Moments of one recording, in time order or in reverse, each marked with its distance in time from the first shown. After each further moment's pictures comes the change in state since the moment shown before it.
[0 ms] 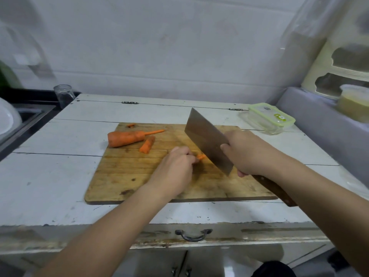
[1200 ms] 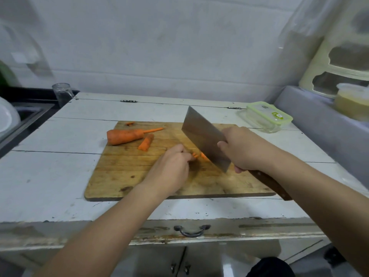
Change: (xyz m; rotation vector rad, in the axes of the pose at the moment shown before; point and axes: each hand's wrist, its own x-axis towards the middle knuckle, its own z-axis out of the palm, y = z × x) left_hand -0.009 0.004 -0.012 -0.039 -0.021 -0.061; right_hand 0.000 -0.002 -0.001 -0.021 0.026 -0.011
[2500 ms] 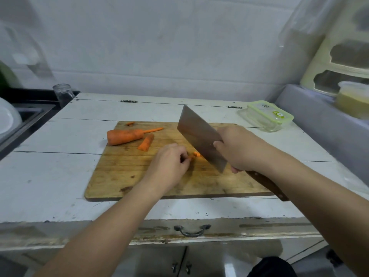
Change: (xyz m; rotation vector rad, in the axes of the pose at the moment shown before) left_hand 0.007 -0.005 0.001 -0.073 0.089 -0.165; right_hand -0.001 -0.005 0.001 0.079 0.053 -0.045
